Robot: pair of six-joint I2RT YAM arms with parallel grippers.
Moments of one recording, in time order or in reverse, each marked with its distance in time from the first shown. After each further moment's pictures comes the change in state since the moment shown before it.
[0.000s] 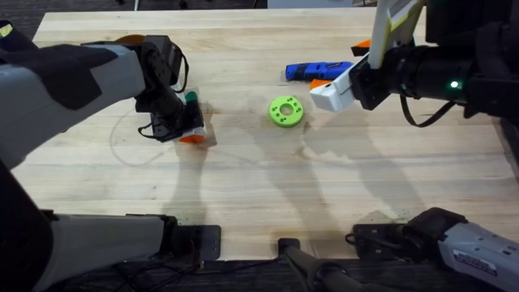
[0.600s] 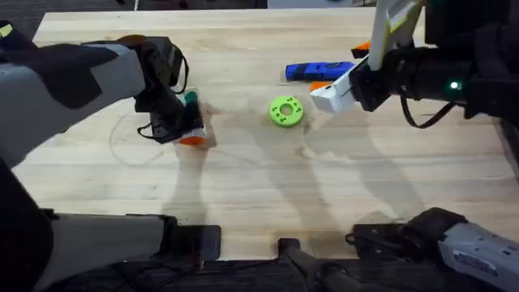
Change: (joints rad) left arm 0.000 0.003 0.002 -0.022 0.004 0.000; right arm 0.000 0.000 0.000 -0.014 0.000 0.000
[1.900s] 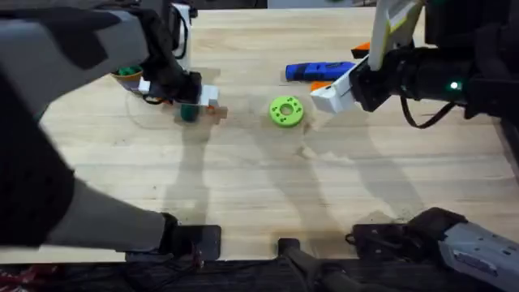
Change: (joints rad) left arm -0.002 0.137 0.198 0.168 -0.126 0.394; right arm 0.000 0.000 0.000 -0.002 0.000 0.000
